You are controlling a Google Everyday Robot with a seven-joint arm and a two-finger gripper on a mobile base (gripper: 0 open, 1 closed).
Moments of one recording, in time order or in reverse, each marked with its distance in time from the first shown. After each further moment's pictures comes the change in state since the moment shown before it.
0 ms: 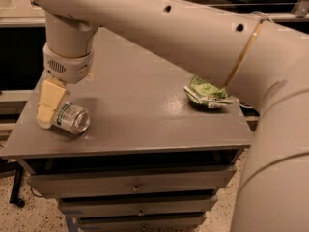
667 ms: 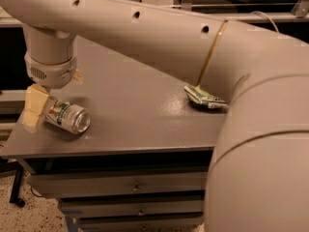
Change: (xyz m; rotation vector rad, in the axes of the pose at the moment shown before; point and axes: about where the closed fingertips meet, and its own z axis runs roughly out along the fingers) arm -0.025 0.007 0.023 0.035 0.034 0.018
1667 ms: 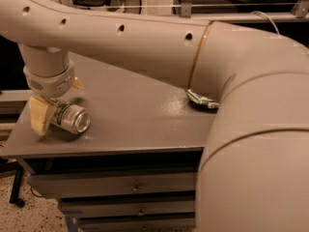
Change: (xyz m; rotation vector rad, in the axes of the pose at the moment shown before) arm -0.001 -0.005 0.026 0.091 0.043 0.065
